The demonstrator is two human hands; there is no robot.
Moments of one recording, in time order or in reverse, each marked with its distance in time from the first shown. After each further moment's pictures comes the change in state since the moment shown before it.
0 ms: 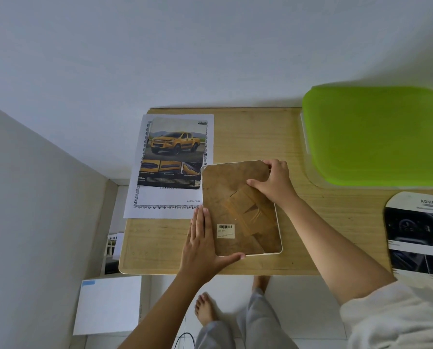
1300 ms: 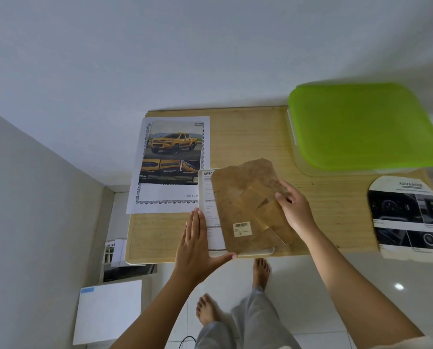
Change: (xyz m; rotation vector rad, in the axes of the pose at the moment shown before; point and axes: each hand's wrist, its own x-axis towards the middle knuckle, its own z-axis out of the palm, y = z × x) left_hand -0.033 -0.026 0.007 0.007 0.057 0.125; right_hand -0.097 0.044 -0.011 0.364 0.069 0.138
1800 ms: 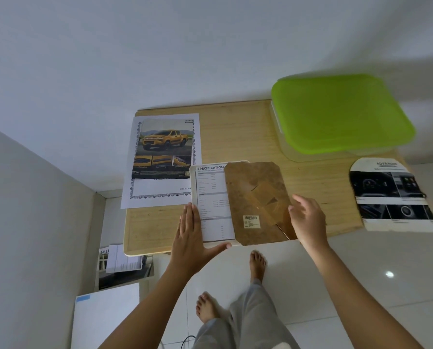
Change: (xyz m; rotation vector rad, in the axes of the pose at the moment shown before) left_hand -0.015 -0.010 0.000 0.042 -0.038 0.014; right_hand -0.072 0.037 -0.017 -0.312 0.335 -0.104
